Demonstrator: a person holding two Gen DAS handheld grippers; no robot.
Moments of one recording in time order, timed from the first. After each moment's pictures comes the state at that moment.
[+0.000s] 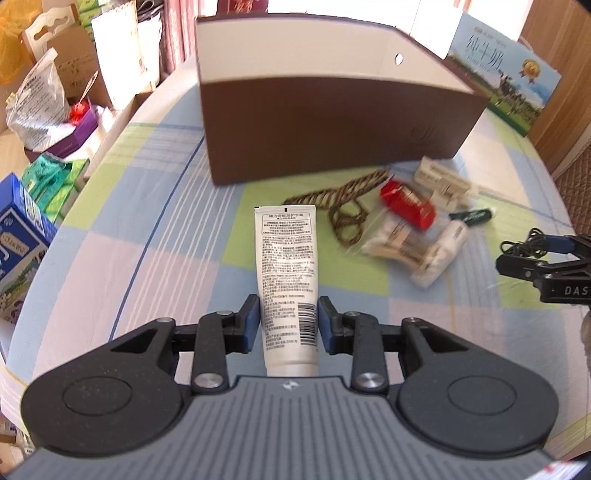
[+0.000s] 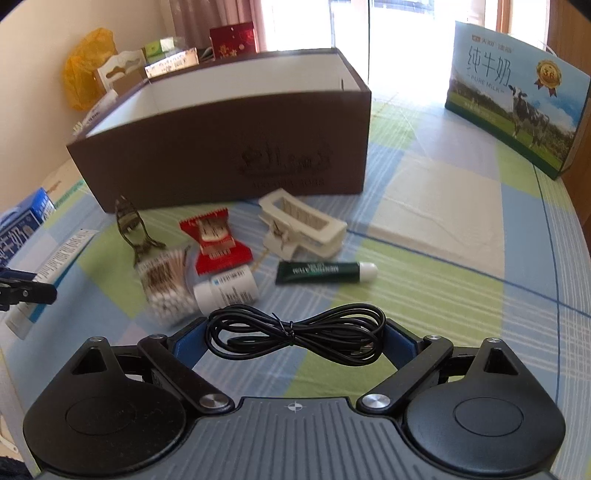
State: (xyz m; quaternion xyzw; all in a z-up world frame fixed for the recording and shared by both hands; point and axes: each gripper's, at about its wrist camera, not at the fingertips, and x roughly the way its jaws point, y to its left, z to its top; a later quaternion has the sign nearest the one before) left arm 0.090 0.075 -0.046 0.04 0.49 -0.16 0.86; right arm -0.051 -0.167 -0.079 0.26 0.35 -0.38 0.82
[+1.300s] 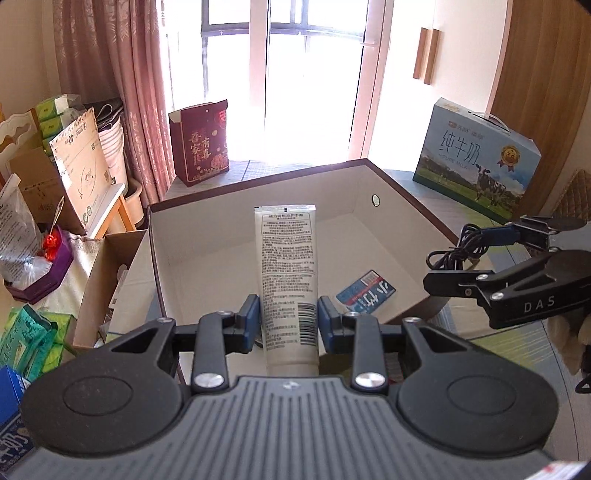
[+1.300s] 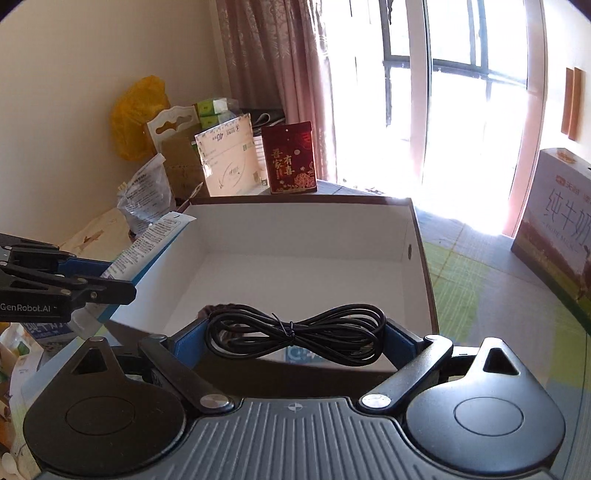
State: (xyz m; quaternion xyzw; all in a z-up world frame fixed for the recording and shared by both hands) left arm 0.238 0.035 0.056 0.07 0.37 -0.22 0.90; right arm 0.042 -0.288 0.026 0.20 0.28 -0.32 0.88
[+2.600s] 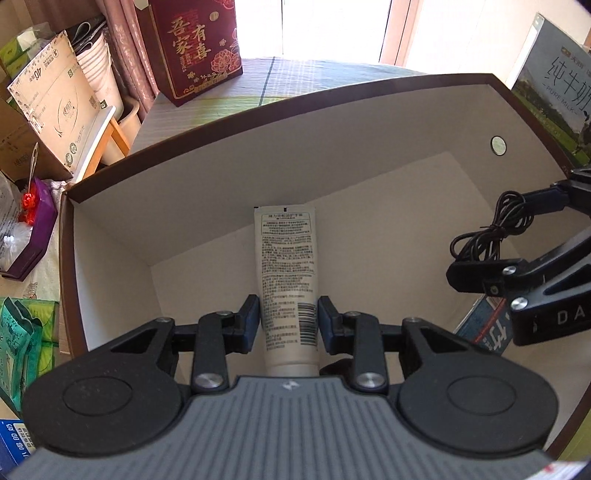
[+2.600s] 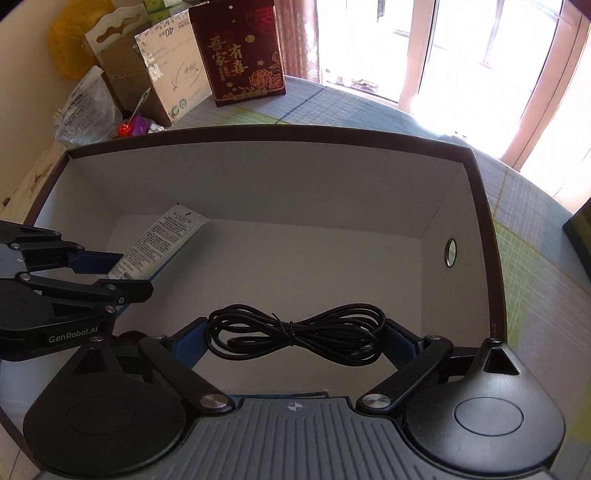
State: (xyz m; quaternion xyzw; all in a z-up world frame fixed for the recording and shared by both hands) left arm 0.418 -0.005 -0.055 0.13 0.52 -0.19 0.82; right arm 0.155 -0.449 -0.054 0.27 0.46 -0.31 0.79
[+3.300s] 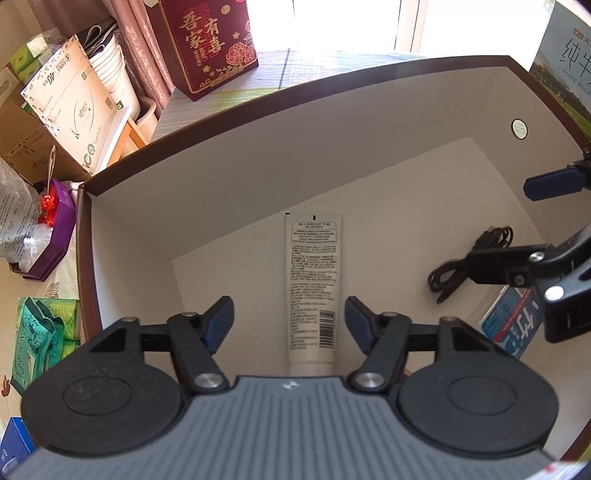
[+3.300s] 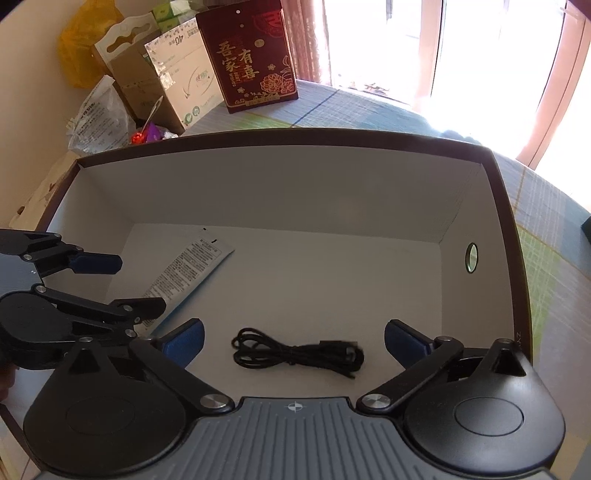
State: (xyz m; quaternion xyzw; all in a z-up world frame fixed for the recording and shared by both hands) left arm 0.413 -0.004 -0.058 0.16 0.52 -0.16 0.82; right arm 0.152 -0.447 -0.051 0.28 0.44 -0.29 0.80
